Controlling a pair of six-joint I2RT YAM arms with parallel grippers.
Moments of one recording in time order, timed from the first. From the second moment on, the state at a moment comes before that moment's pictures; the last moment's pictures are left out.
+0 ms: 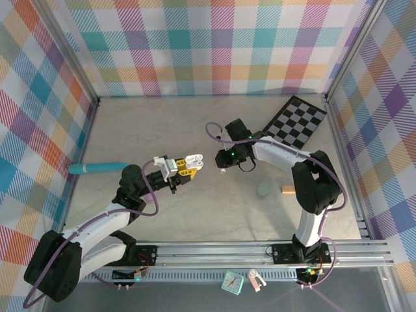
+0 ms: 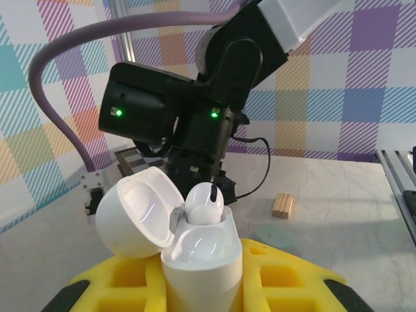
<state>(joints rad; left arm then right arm) -0.45 1.00 0.33 0.75 0.70 0.07 0.59 1.81 1.27 -0.57 -0.30 0.18</state>
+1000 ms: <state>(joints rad) -0.45 0.99 0.34 0.80 0.69 0.07 0.55 2.12 1.56 -0.72 -0.41 0.01</state>
